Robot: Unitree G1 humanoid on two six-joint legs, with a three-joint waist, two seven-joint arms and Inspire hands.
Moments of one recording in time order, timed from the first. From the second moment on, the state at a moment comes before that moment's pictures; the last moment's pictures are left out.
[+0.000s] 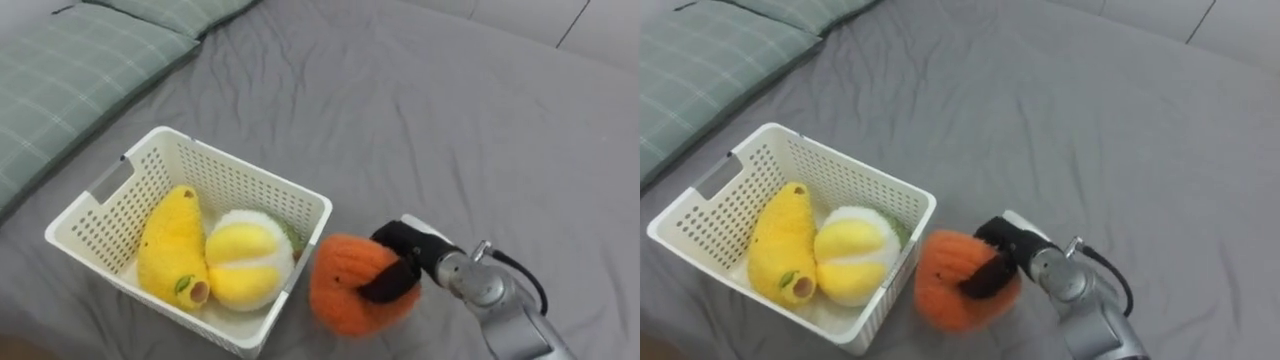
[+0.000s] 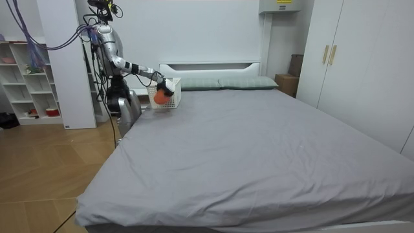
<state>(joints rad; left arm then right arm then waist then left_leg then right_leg) 0.12 0.18 0.17 1.08 -0.19 0.12 0.07 -0.15 -0.28 0.20 0.29 -0.43 0.22 0.38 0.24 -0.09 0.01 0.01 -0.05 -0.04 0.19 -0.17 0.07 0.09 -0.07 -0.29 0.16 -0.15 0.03</state>
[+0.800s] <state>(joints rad) 0.16 0.18 0.23 1.09 -0.16 0.13 0.04 -0.35 -0.32 0.06 -0.06 -0.49 0.25 0.28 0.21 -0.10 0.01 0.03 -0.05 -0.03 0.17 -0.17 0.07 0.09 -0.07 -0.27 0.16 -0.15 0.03</state>
